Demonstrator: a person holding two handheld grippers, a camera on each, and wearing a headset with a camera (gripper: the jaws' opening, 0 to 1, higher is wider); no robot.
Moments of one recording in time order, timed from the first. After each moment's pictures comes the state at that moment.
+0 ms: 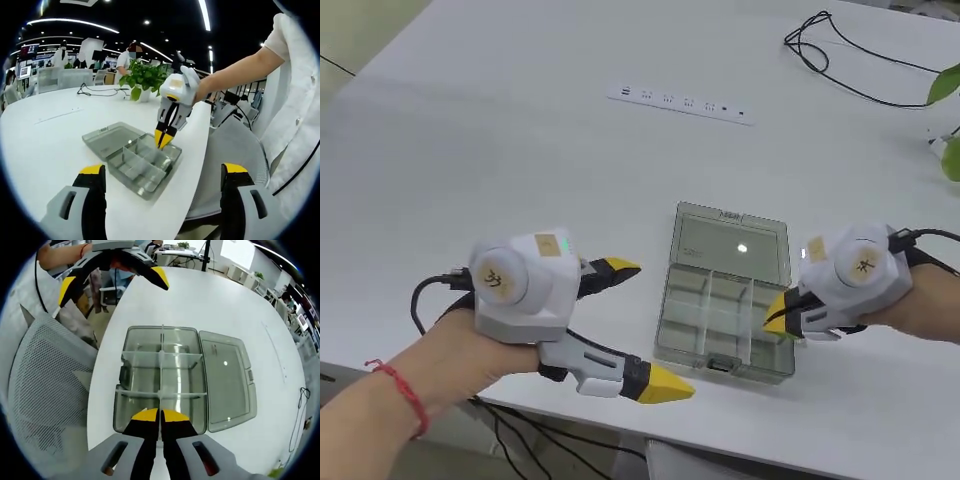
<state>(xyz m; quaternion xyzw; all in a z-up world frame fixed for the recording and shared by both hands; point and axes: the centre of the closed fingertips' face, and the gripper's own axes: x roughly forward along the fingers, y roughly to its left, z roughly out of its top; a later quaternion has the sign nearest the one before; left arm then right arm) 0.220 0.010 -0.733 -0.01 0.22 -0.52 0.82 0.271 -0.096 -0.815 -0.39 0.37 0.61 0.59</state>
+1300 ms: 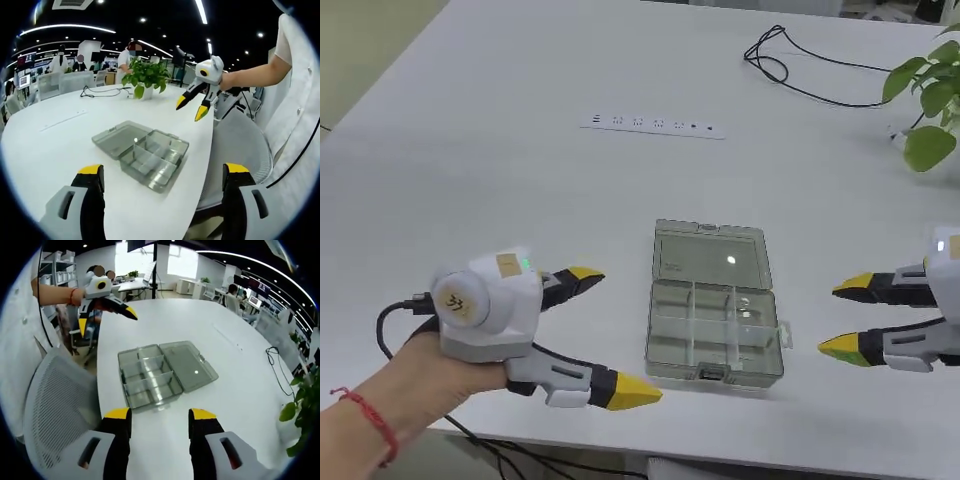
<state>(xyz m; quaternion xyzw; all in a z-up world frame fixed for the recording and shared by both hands) 0.227 0.031 -0.733 0.03 0.22 -0.52 0.83 0.252 -0.162 -0.736 -0.25 0.32 0.50 0.76</state>
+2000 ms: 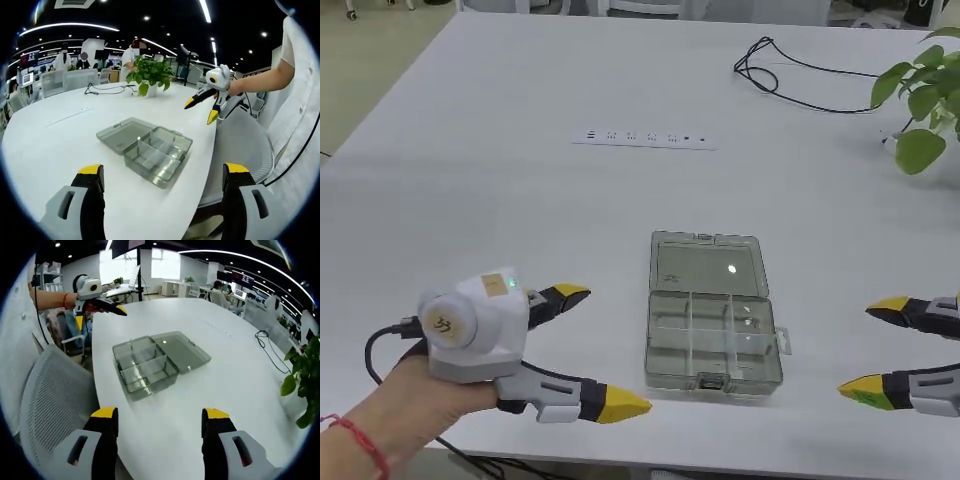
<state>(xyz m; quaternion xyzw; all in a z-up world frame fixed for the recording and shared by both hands) 0.227 0.040 -0.737 0.03 0.23 -0.50 0.83 0.240 -0.190 -0.754 -0.21 0.33 0.46 0.80</state>
